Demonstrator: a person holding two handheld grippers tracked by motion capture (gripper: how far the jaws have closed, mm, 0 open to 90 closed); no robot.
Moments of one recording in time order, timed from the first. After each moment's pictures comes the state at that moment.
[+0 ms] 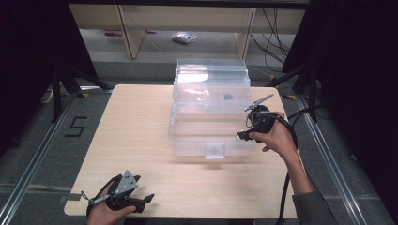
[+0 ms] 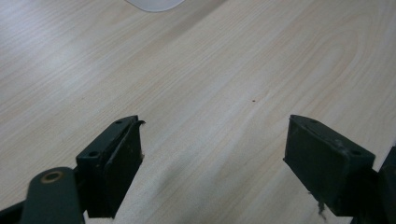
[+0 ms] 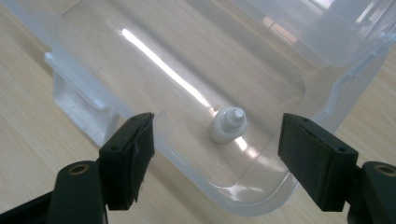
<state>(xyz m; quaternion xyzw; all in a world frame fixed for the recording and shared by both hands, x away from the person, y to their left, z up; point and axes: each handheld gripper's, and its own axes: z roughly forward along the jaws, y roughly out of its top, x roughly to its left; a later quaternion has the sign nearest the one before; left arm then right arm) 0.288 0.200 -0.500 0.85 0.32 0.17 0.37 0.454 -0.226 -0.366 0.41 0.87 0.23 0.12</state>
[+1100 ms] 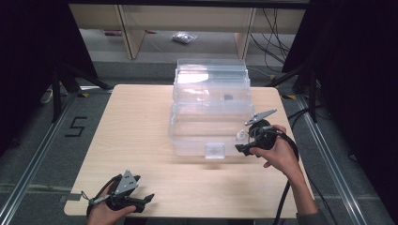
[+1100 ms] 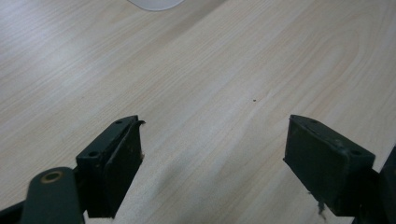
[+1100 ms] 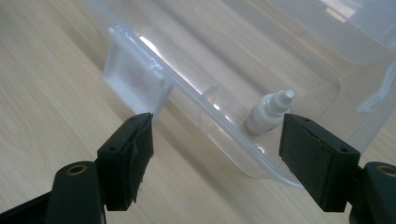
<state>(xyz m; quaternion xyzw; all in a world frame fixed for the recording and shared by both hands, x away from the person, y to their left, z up) 0.289 0.201 -0.500 0.85 0.32 0.17 0.37 0.413 -0.226 -0.377 0.37 0.88 0.27 0.12</state>
